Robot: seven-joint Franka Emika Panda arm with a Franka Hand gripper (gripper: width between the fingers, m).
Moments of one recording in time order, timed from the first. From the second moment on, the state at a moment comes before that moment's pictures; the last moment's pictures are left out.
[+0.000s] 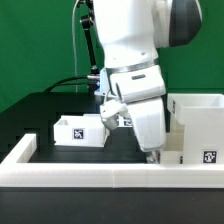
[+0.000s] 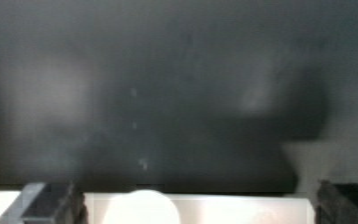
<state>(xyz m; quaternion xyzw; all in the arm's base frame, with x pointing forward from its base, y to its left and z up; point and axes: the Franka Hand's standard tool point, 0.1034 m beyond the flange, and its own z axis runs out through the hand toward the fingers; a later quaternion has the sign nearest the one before) 0.579 0.018 0.014 -0.68 -0.72 -0.07 0.07</state>
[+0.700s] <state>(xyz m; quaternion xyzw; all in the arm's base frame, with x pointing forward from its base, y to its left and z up) 0.583 -0.008 0.017 -0.70 -0.71 -0.05 0.07</state>
